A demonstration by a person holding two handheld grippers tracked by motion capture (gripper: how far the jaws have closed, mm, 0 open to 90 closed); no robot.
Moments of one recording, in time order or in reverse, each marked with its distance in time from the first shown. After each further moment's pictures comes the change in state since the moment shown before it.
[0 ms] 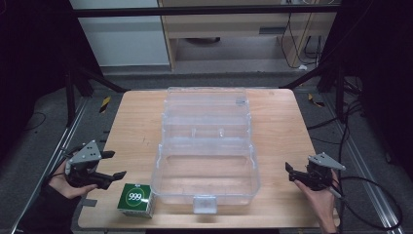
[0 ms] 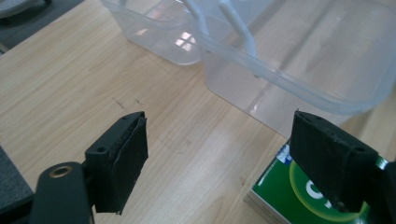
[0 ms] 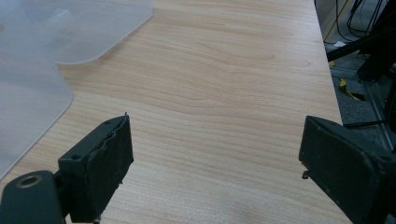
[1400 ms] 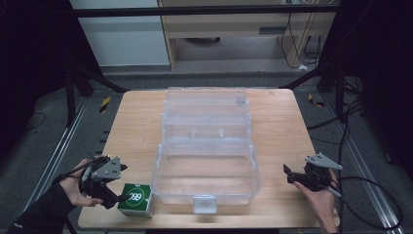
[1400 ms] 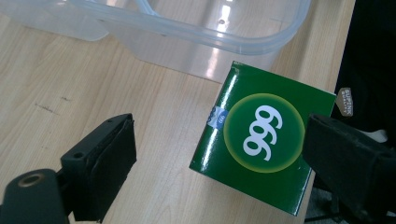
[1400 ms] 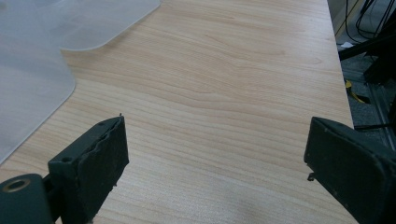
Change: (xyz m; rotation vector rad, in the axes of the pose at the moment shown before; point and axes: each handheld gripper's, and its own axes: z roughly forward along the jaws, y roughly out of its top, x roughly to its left) left arm -0.032 0.013 0.021 0.241 -0.186 0.276; right arm 0.002 -0.003 0.004 0.021 0.019 -0.041
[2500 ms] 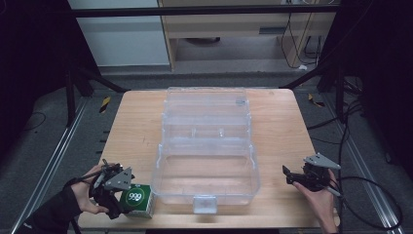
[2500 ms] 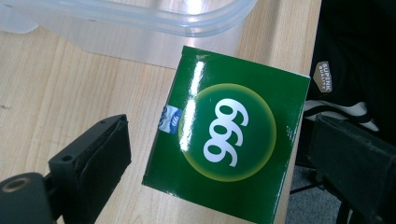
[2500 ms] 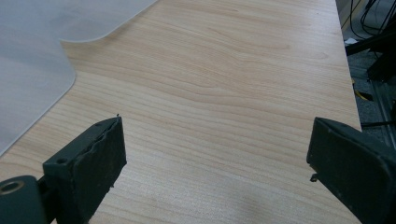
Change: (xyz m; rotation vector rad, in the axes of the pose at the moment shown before) left arm -0.013 0.005 0.025 0.086 -0.093 0.075; right arm 0.001 -0.001 0.003 0.024 0.009 -0.007
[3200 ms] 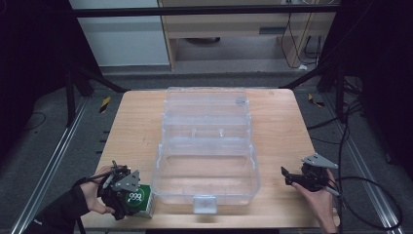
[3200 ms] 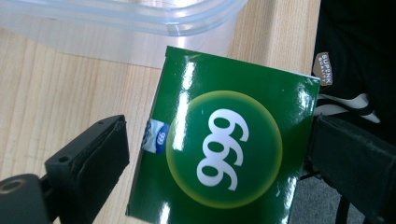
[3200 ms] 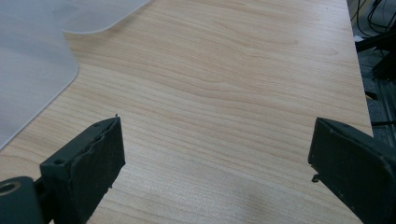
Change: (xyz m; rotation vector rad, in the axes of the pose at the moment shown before) left arm 0.002 0.006 0.021 0.037 -0.044 0.029; right arm 0.002 -0.001 0.003 0.018 0.012 -0.018
